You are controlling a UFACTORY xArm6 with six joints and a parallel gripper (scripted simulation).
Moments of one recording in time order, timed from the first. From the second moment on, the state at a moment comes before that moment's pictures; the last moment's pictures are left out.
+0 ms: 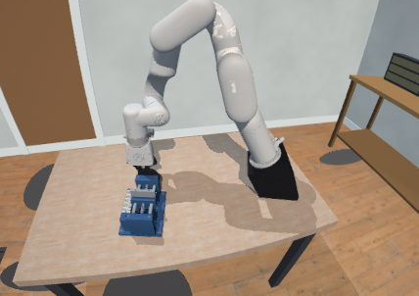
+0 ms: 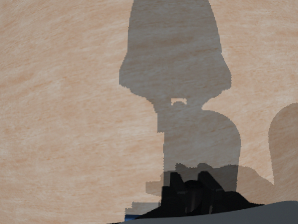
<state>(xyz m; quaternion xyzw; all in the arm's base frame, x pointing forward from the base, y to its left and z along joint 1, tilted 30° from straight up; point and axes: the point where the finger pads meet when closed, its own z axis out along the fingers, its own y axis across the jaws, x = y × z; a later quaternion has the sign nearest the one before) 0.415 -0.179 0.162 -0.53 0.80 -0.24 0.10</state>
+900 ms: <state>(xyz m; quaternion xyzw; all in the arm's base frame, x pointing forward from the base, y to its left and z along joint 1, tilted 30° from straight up) 0.387 -0.163 0.187 -0.53 0.80 -0.24 0.10</state>
